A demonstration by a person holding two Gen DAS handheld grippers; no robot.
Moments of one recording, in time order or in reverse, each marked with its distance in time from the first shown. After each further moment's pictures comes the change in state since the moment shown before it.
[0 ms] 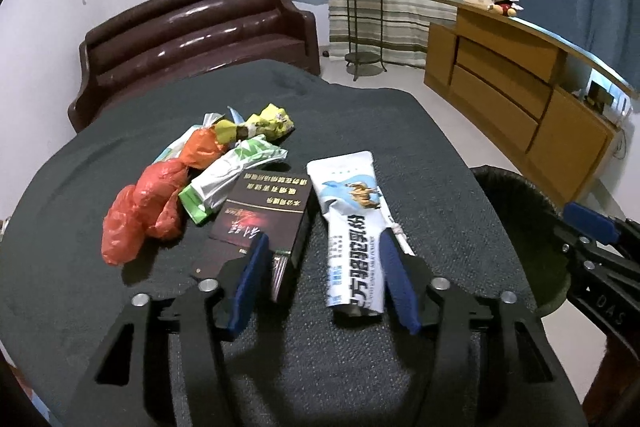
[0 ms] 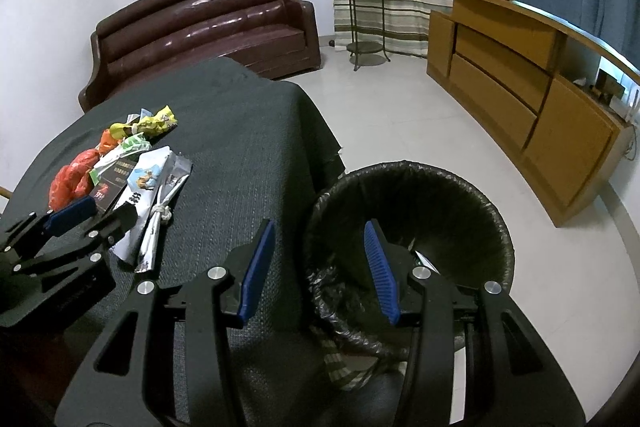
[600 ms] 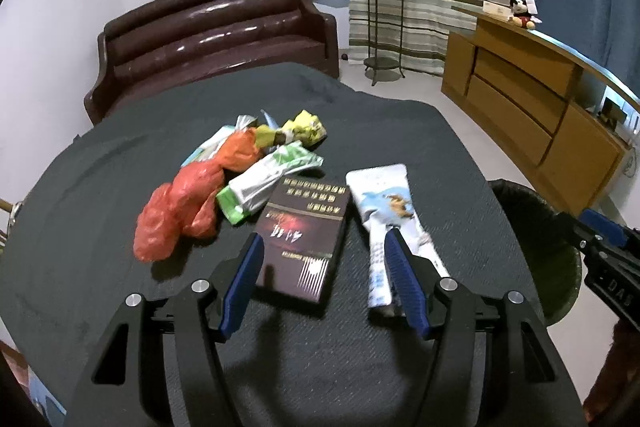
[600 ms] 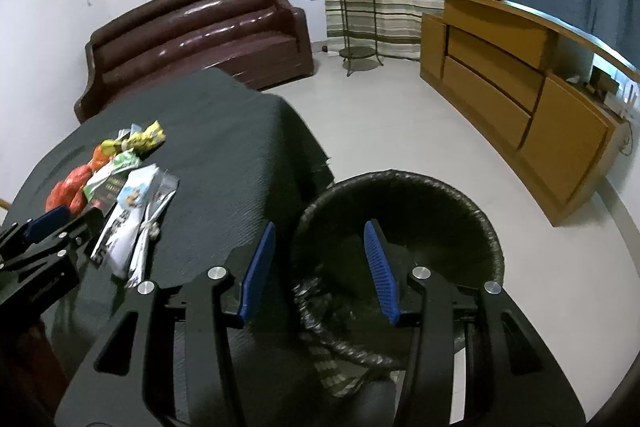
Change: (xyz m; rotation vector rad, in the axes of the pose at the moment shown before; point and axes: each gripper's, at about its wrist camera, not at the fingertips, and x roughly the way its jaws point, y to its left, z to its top) left arm -0.014 0.019 0.003 -0.065 0.003 0.042; right arm -0.002 -0.012 0.007 0.012 -0.017 -0.008
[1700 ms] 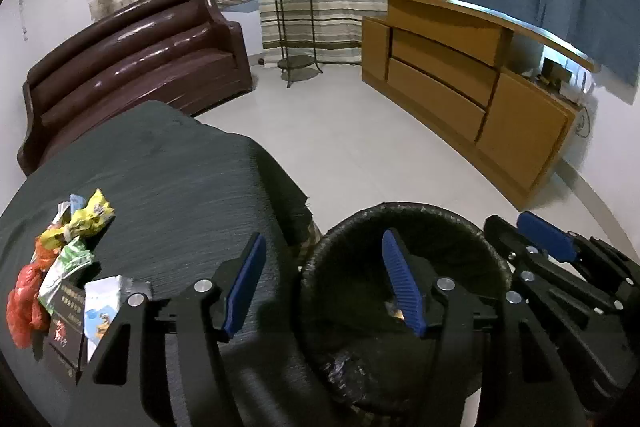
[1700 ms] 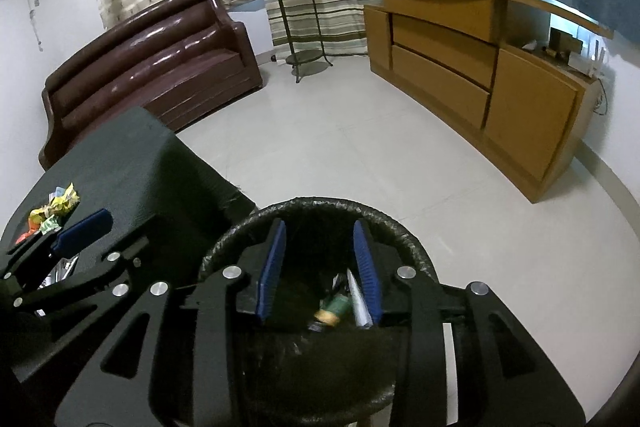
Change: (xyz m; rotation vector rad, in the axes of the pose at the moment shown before) left arm 0.042 -0.155 0.037 0.171 -0.004 -0.191; right arm 0.033 -0.105 0.025 0.178 -0.032 -0.103
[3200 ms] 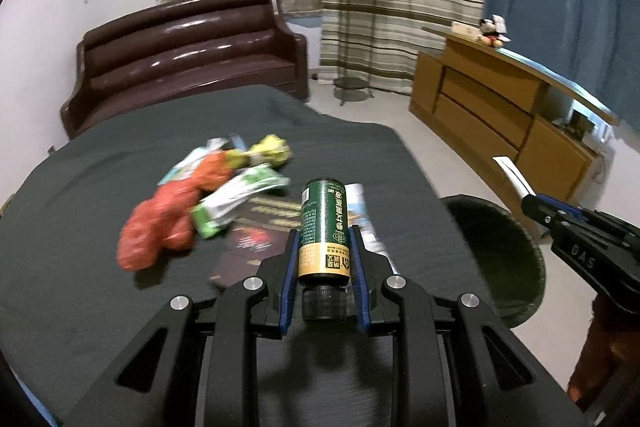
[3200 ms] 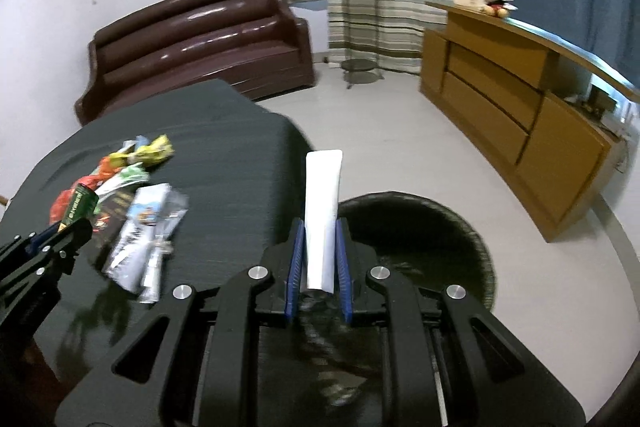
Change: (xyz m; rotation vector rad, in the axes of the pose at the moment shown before) left arm -0.083 0.115 -0.055 -0.143 -0.093 0.070; right arm -0.051 0.086 -0.021 -0.188 -0.022 0.067
